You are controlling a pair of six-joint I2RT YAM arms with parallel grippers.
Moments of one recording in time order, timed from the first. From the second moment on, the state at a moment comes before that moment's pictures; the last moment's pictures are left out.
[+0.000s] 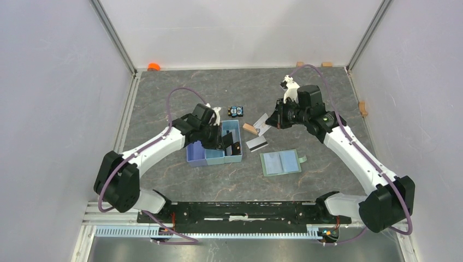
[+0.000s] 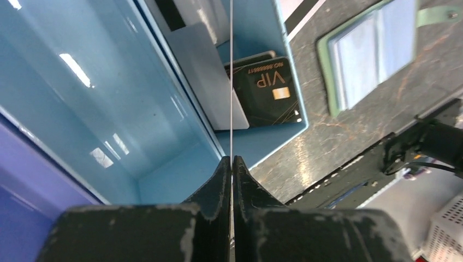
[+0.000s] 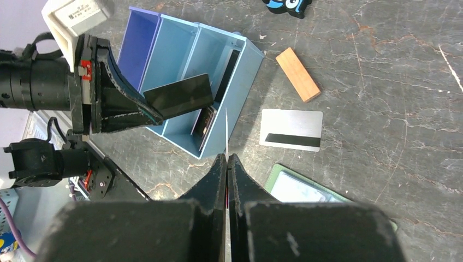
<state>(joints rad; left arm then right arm) -0.56 1.42 0.97 -0.52 0.29 -0.43 0.39 1.25 1.07 -0.45 -0.41 0.31</state>
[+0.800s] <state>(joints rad) -0.74 1.48 1.02 -0.43 0.35 -0.46 0.39 1.22 1.06 -0.49 -0.35 0.27</state>
